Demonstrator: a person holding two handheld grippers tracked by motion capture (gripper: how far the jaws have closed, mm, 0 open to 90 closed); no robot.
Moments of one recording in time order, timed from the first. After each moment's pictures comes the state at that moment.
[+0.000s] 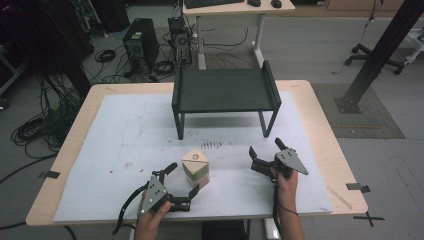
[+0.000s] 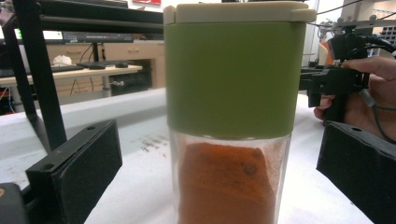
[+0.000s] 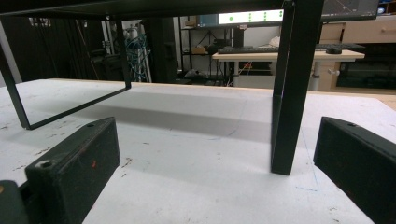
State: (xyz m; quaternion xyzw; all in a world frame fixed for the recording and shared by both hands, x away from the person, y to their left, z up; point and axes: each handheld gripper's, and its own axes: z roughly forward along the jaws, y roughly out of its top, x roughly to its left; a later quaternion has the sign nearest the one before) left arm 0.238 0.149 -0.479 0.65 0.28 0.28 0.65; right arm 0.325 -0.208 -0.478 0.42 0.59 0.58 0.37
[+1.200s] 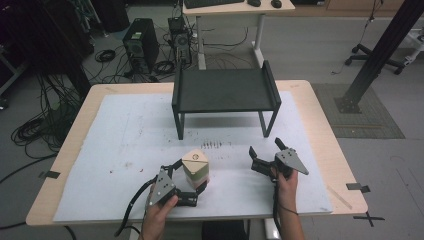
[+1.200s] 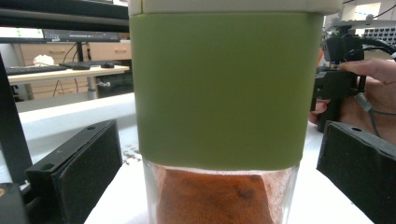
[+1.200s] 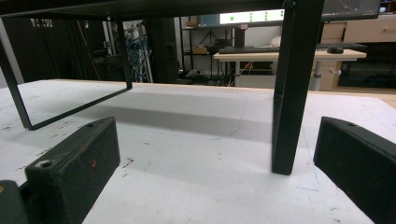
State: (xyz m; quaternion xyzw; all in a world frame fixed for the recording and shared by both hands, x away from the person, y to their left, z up) left arm 0.256 0.132 -0.479 0.66 0.27 0.26 0.65; right arm 0.325 -0.209 -0.478 0.42 0.59 0.58 0.37
